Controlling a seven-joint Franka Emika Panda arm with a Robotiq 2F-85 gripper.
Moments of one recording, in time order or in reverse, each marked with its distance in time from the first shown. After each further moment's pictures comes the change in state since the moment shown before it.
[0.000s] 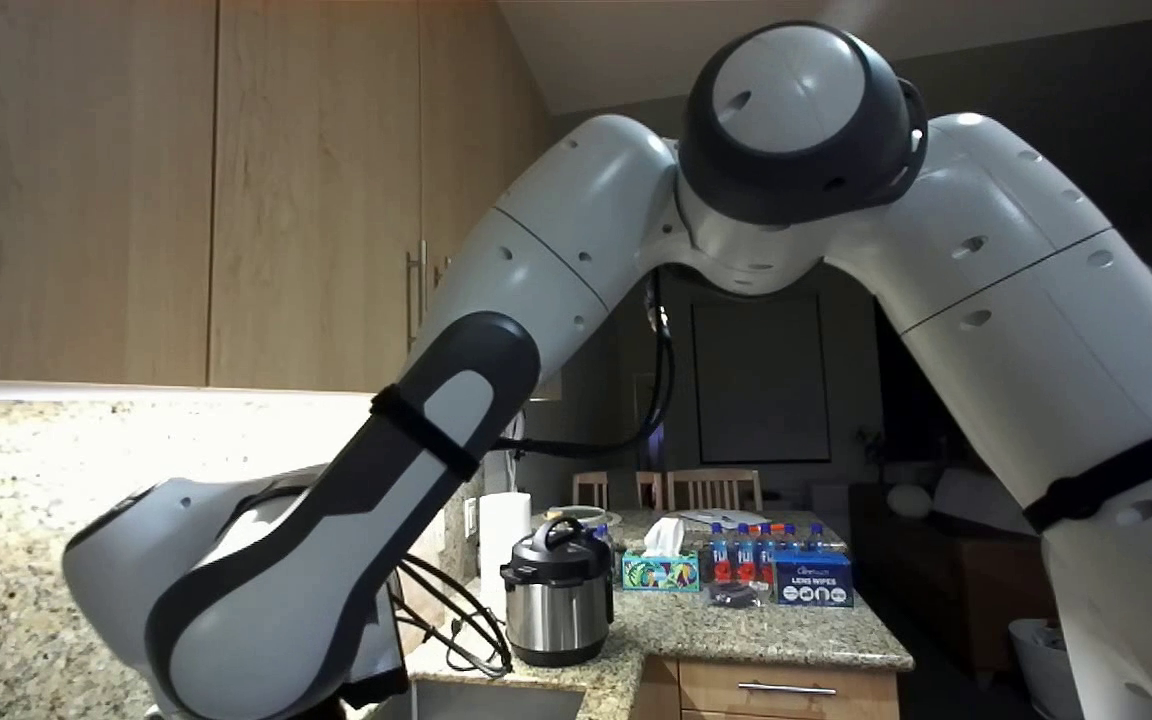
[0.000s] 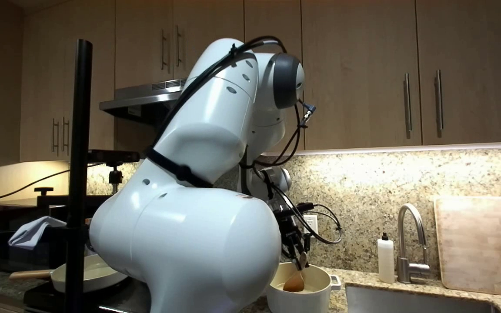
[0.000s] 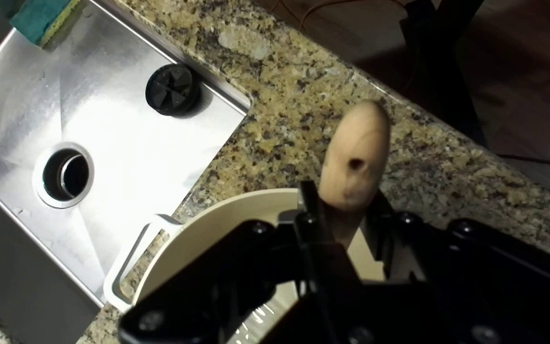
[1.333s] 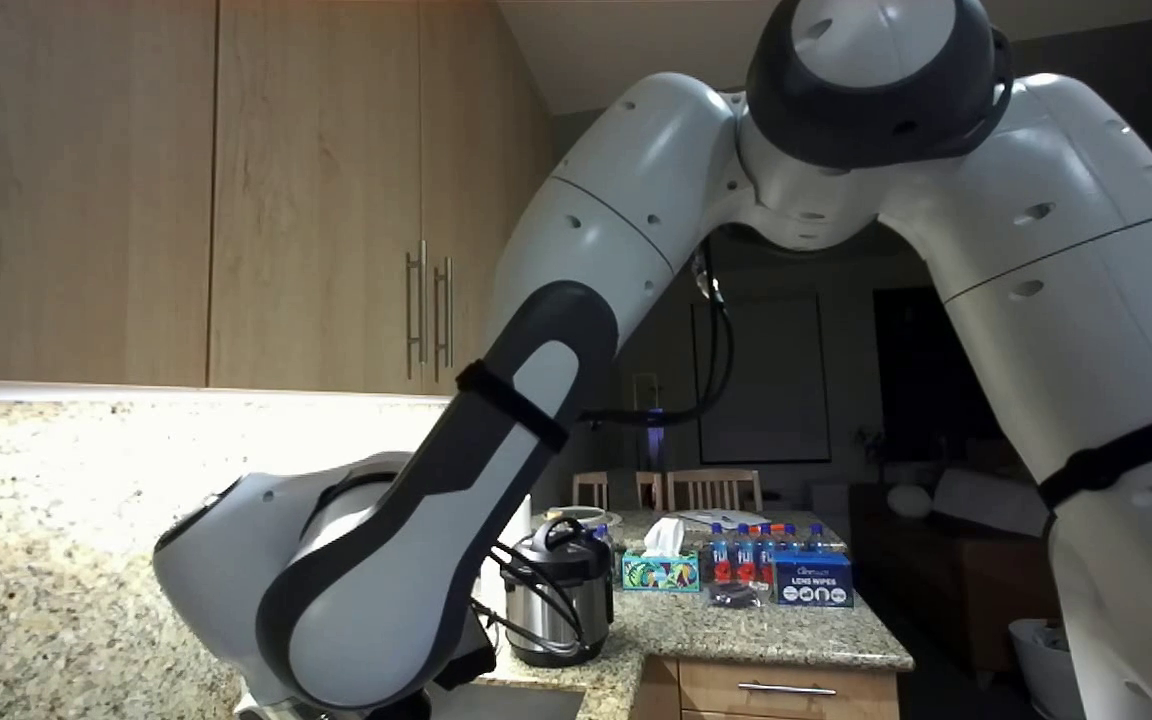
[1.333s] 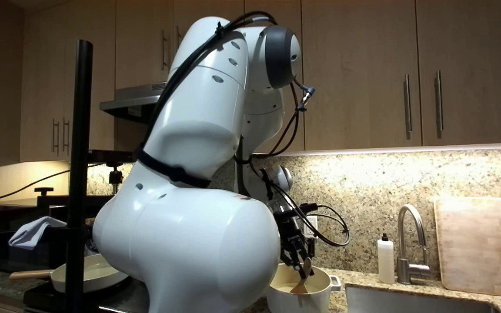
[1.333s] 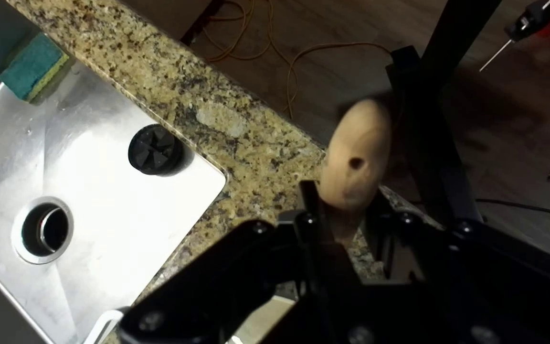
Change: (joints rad) arm -0.038 -0.153 0.003 -0.214 0.000 0.011 -0.018
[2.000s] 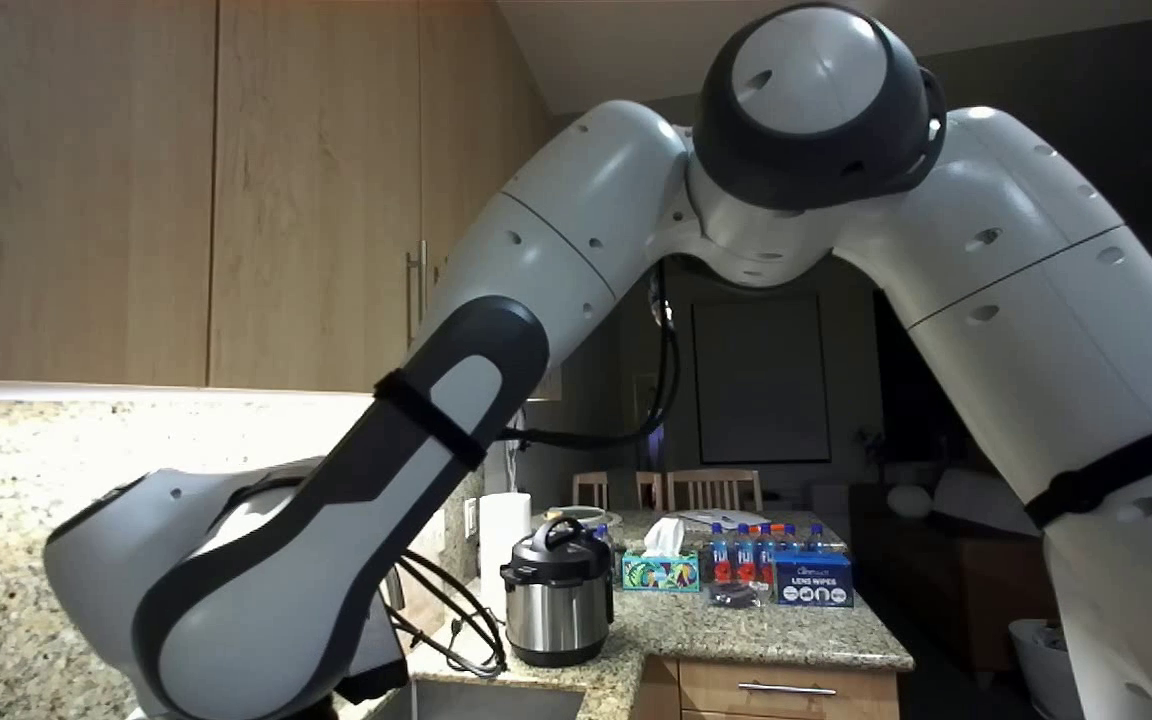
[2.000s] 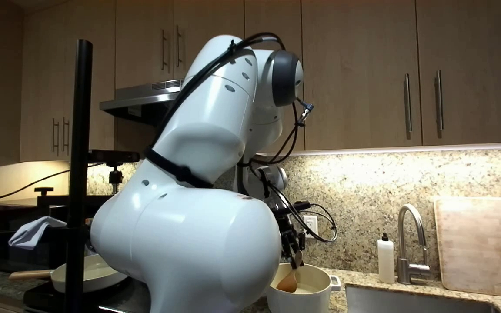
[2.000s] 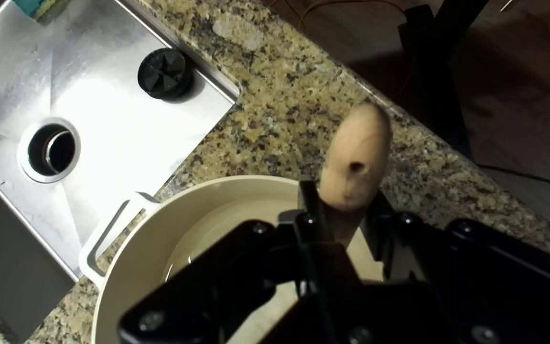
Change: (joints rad) arm 0.027 0.128 0.035 0.190 0.006 -0.010 -0.043
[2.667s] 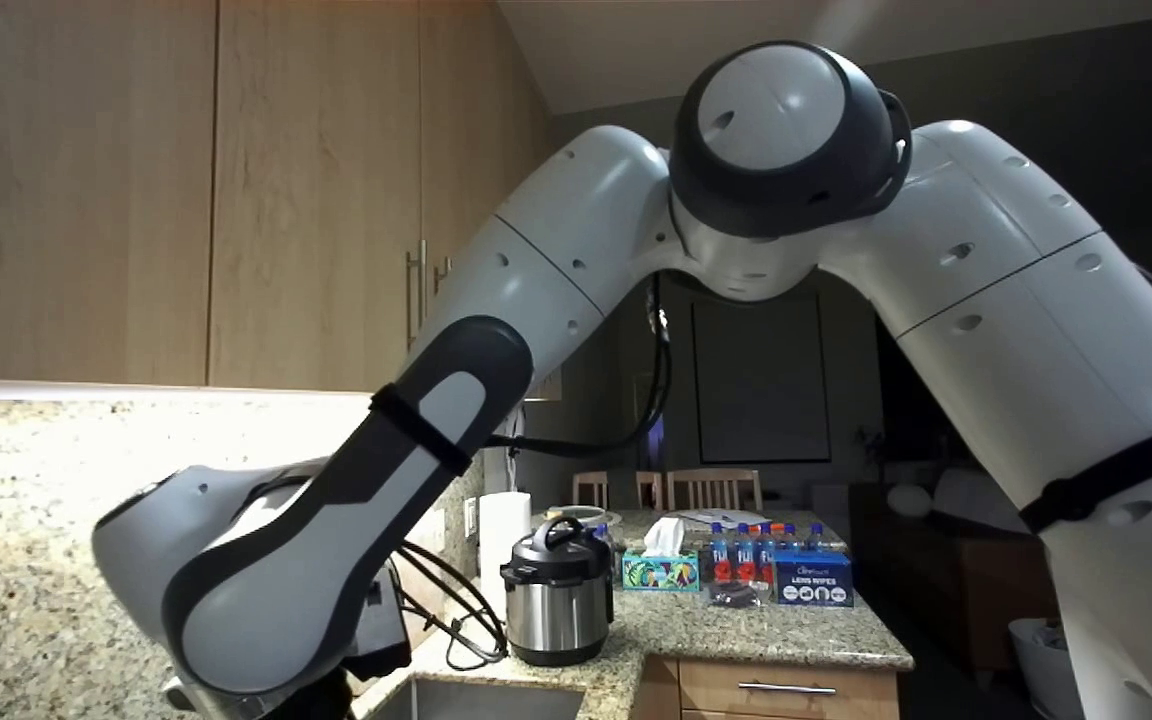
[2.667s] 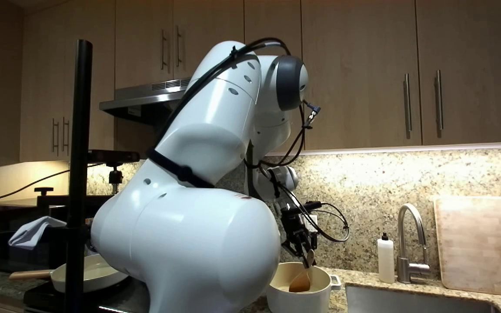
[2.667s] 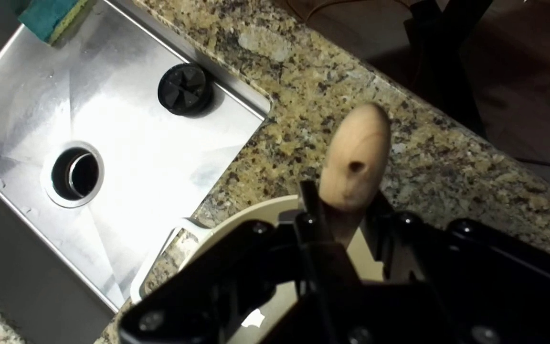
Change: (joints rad) arm -0.011 0.040 -0.054 0.065 -0.002 -0.006 0.000
